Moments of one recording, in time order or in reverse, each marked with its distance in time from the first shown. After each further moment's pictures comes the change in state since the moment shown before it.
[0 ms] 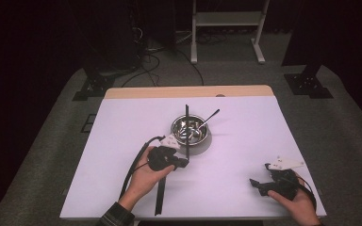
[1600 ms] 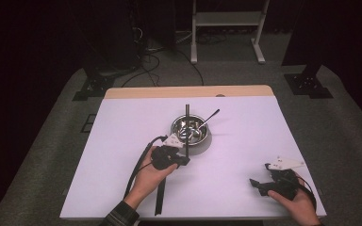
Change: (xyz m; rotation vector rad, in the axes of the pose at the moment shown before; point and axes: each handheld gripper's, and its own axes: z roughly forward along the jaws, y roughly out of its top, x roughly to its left) left arm 0.006 0.001 0.010 -0.002 0.058 -0.017; right arm 0.000 0.000 0.000 0.000 0.000 0.001
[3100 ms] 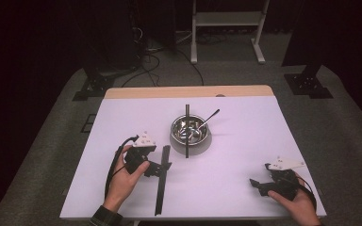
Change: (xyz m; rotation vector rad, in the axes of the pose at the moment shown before) left arm 0.021 -0.039 -0.059 -0.096 0.160 -0.091; right arm 0.000 0.000 0.000 -0.002 -0.001 -0.003
